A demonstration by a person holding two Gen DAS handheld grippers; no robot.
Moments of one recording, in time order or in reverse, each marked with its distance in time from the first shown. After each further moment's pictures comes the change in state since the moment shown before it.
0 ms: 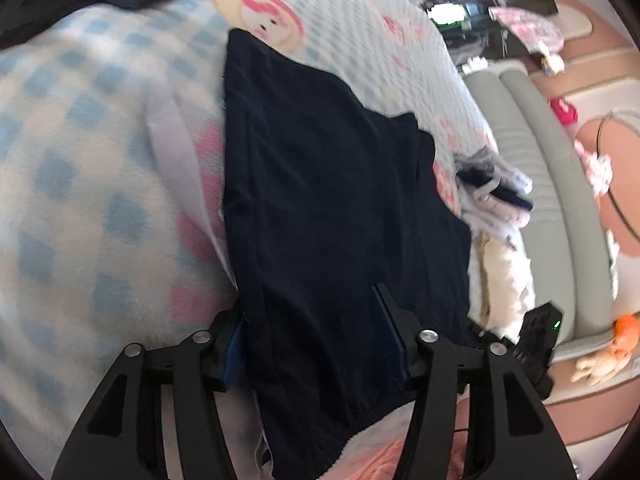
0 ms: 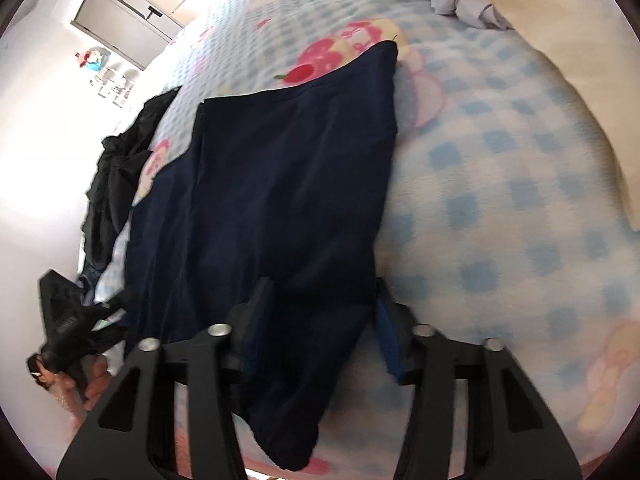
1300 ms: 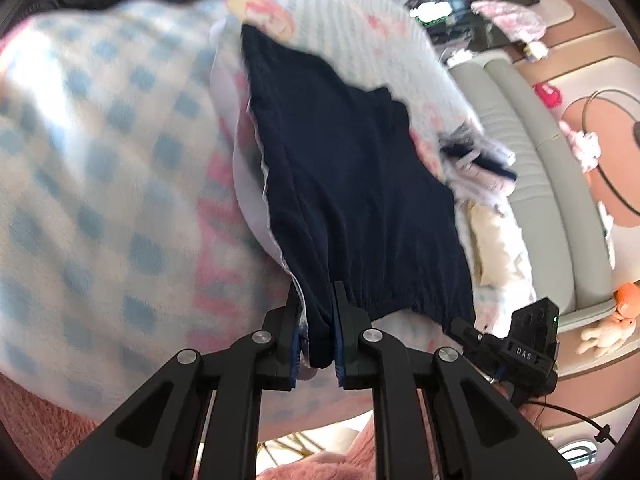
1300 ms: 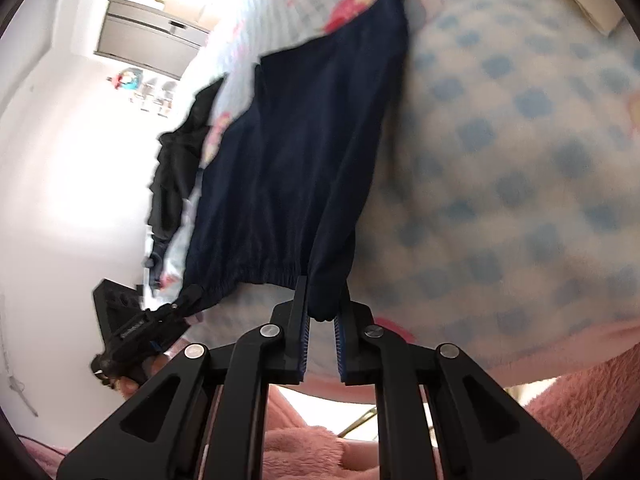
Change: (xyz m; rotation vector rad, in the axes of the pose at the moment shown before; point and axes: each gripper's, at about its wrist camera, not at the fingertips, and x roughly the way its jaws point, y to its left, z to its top) left arm -0.037 0.024 -0.052 0.003 0.008 -0.014; right arm -0.026 0.002 -0.080 0.105 0.054 0.187
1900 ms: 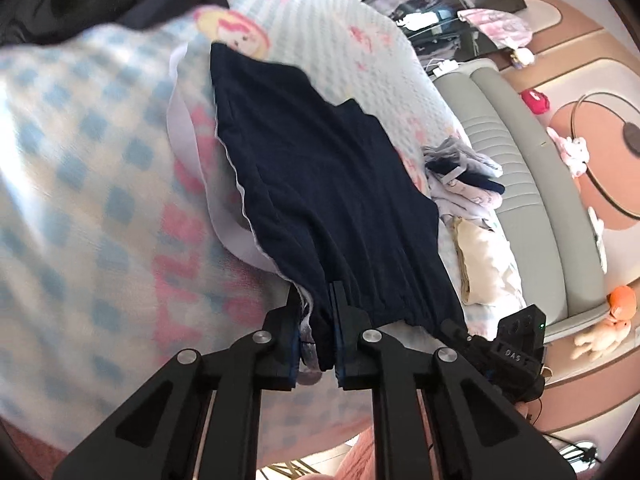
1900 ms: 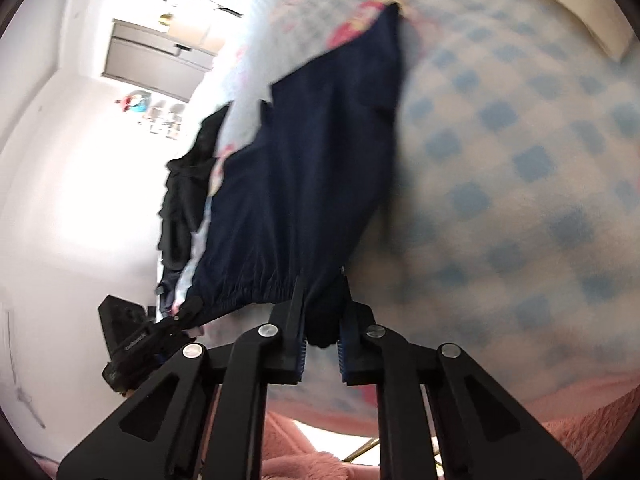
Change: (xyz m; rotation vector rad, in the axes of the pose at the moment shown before) left arm -0.007 -0.023 0.013 0.049 -0.101 -0.062; right arm -0.014 -0.003 0.022 0.002 -0.074 0.106
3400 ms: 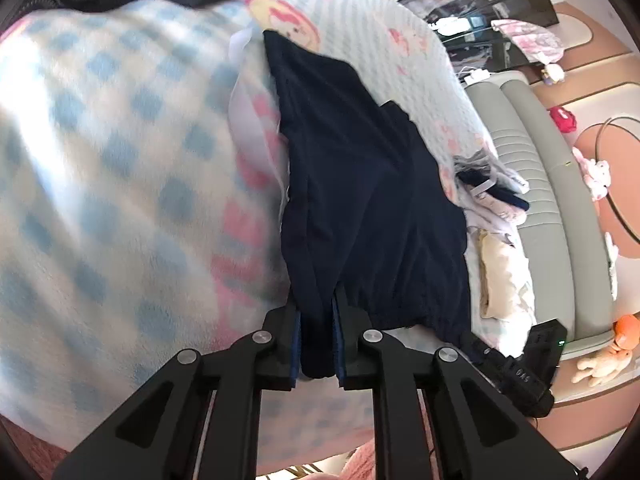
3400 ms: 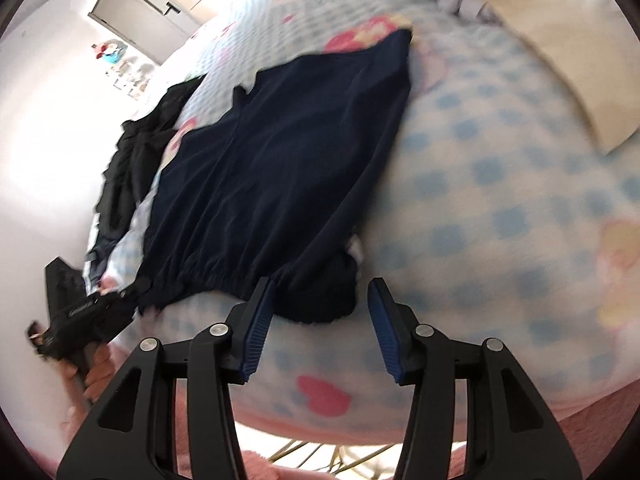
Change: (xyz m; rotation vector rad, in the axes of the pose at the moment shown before) left arm 0.021 0.024 0.000 -0.091 0.030 0.083; right arm 0.012 0.030 0.001 -0.196 -0.019 -0.311
